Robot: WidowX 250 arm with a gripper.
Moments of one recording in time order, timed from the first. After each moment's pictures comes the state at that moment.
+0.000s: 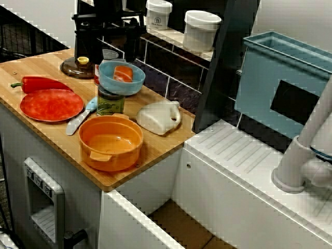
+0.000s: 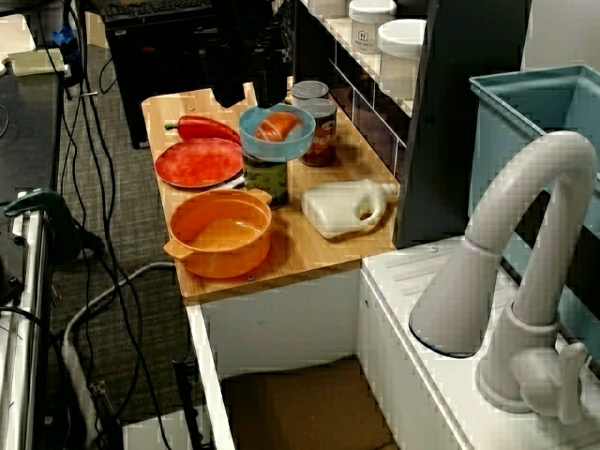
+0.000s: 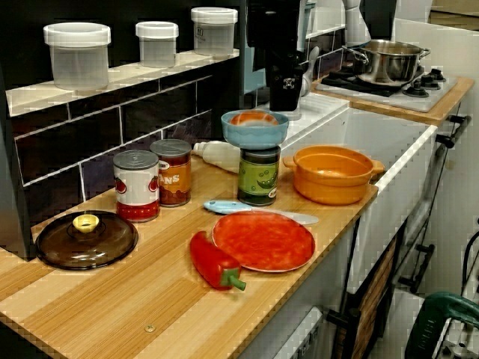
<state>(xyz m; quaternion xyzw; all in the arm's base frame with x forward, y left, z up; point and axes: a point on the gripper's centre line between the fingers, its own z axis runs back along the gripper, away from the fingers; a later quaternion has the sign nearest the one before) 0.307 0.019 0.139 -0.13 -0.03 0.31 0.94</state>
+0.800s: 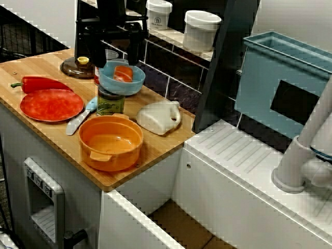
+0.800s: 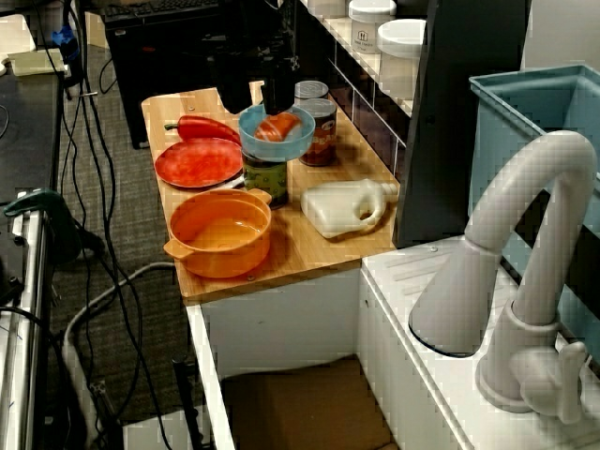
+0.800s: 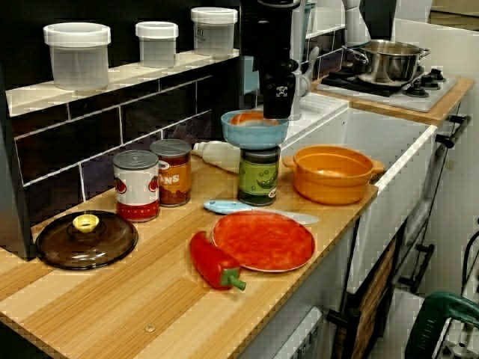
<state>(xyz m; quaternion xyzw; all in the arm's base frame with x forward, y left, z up) 0.314 0.018 0.130 -0.12 -0.02 0.31 0.94</state>
